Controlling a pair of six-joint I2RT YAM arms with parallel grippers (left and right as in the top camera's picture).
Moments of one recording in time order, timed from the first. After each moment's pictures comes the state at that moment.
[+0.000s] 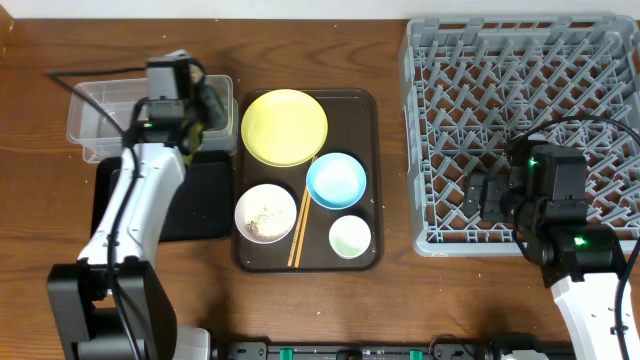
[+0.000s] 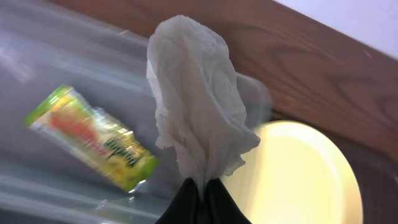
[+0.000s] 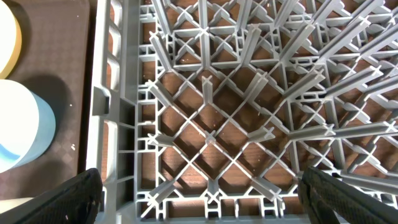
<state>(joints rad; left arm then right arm) 0.04 1.62 1.19 -0.39 -0.02 -0.39 0.06 1.02 0.89 -0.76 0.00 0.12</state>
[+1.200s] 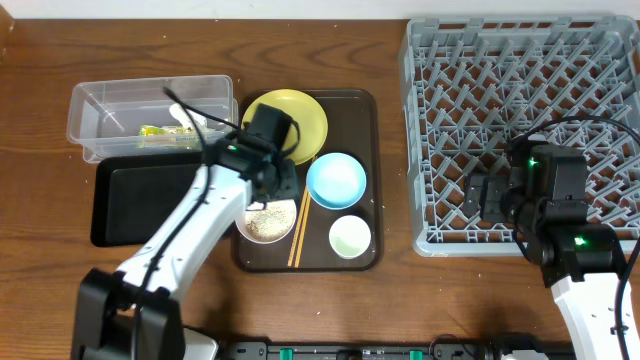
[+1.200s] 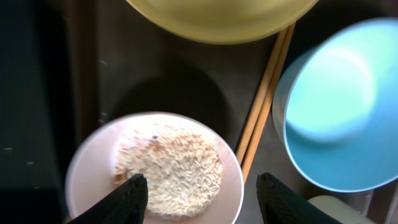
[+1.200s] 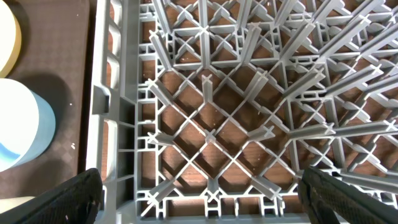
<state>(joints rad) -0.39 1.57 1.11 -0.86 -0.02 -0.49 0.06 1.02 0.89 -0.77 0.00 0.12</state>
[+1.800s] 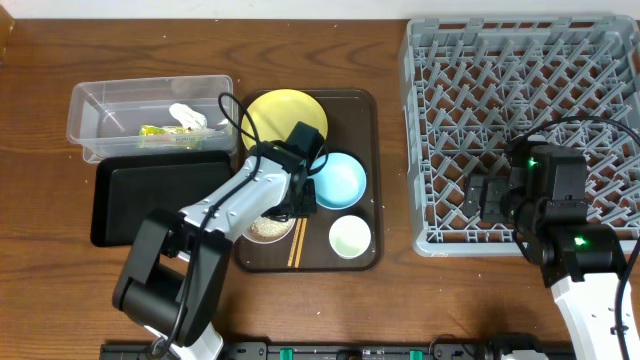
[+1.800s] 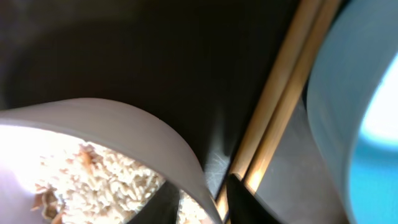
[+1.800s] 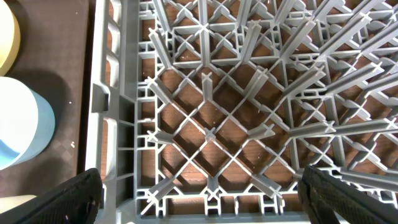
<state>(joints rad) -0.48 1.80 1.10 -0.82 -0.01 -0.56 0.06 1.02 0.89 -0.77 0.00 0.12</state>
